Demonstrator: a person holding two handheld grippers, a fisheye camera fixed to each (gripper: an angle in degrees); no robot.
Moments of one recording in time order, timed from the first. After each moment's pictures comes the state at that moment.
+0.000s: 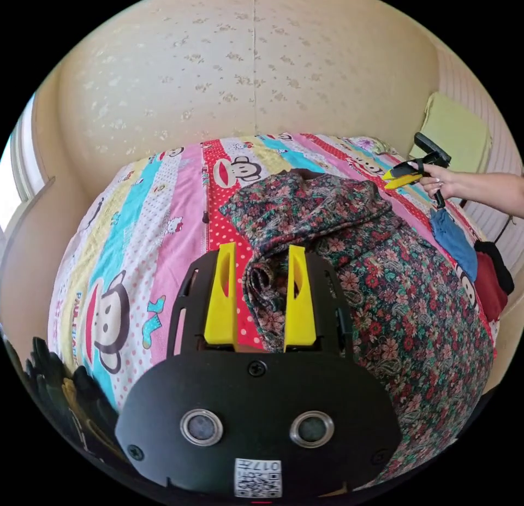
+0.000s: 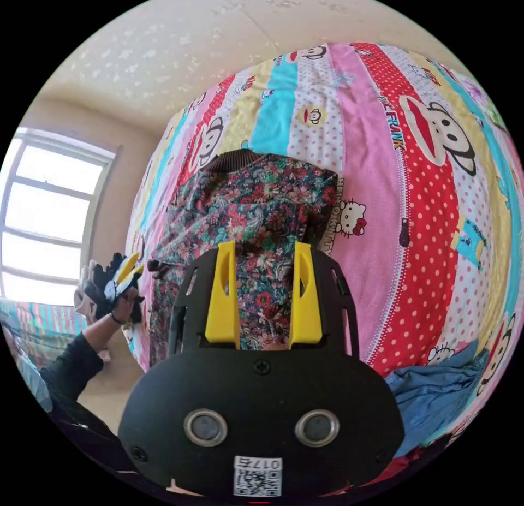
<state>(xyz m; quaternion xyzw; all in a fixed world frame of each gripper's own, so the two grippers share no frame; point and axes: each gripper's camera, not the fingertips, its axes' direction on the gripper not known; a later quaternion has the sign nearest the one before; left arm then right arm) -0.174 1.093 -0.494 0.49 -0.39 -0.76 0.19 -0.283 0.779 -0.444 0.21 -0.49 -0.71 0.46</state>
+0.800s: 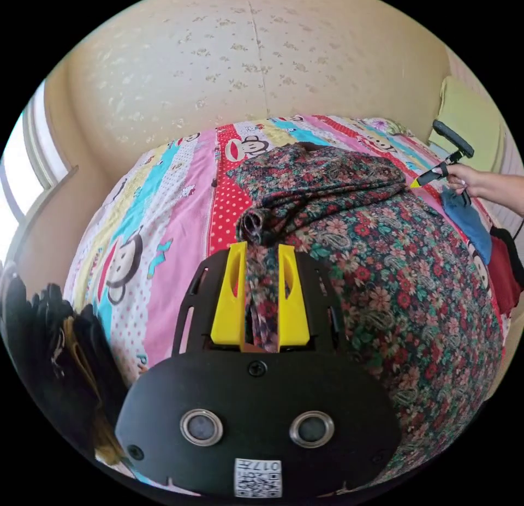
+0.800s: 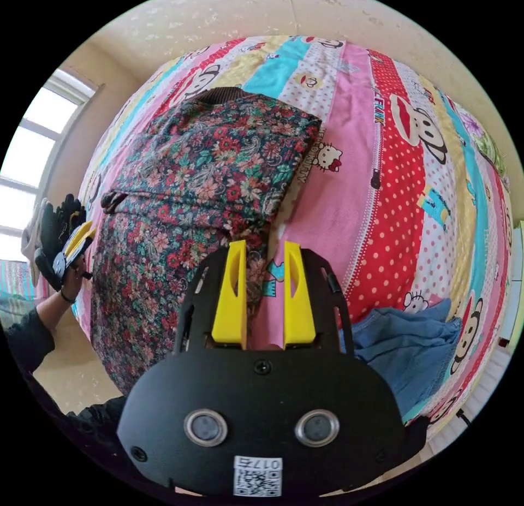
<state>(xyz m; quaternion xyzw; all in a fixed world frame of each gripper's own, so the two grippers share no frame) -0.230 1.034 -0.416 0.46 -0.35 -0.80 0.15 -0.286 0.803 -0.372 0.31 -0.38 -0.73 0.48</state>
